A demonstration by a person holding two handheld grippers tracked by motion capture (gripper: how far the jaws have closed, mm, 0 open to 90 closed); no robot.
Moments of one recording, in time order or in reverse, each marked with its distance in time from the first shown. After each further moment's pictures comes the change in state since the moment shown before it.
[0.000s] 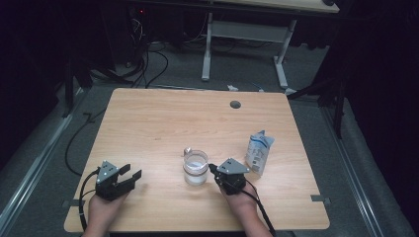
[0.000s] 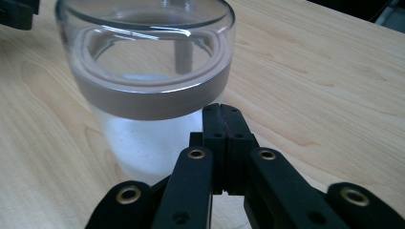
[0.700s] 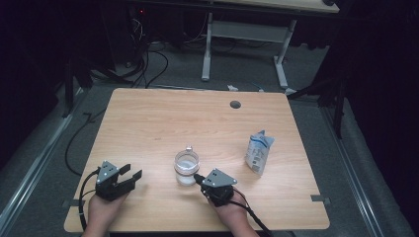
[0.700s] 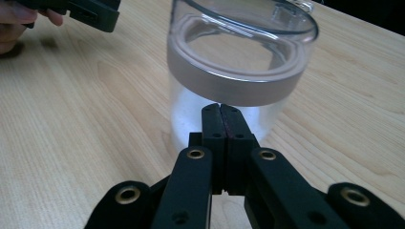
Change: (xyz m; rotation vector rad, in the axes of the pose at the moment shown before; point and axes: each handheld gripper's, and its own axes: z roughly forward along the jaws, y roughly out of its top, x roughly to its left) left arm -0.002 0.000 -0.001 0.001 -0.009 0.008; right arm 0.045 0.004 -0.001 -0.027 0.102 -0.080
